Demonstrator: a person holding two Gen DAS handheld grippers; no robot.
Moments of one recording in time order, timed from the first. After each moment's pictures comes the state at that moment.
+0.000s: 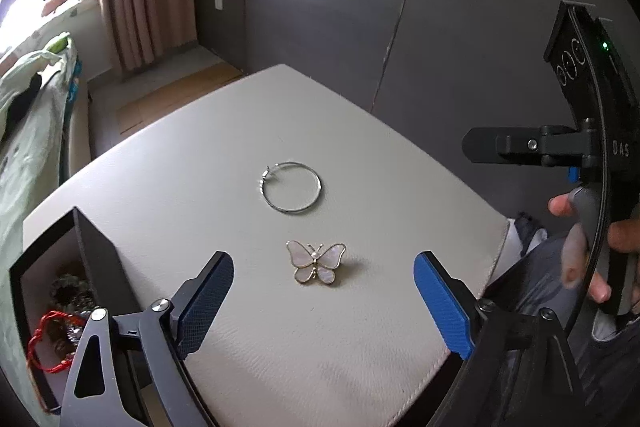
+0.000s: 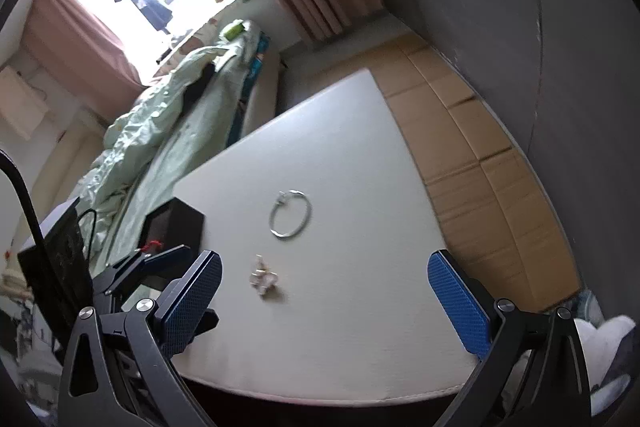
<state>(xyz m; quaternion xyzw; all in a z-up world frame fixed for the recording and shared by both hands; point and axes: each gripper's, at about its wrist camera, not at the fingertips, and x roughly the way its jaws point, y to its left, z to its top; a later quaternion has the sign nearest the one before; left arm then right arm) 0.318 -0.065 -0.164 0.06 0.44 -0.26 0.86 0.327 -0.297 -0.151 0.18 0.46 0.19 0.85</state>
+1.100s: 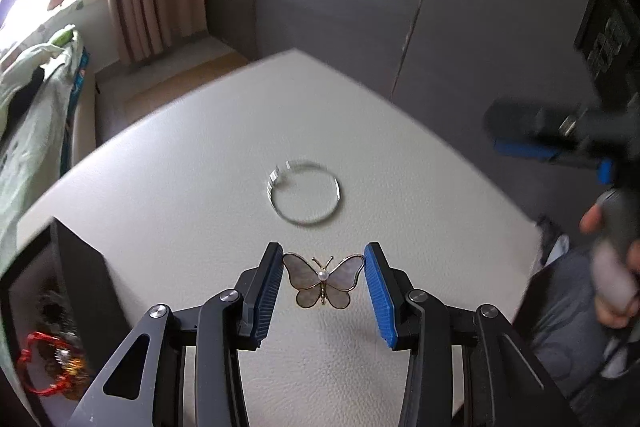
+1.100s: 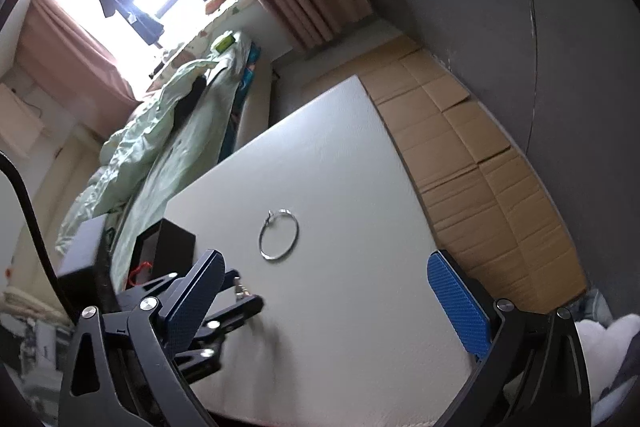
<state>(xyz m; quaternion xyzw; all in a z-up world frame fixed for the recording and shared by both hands) 0.336 -0.068 -0.174 0.06 0.45 -0.24 0.86 0.338 -0.296 -0.157 0.20 0.44 0.18 0.86</state>
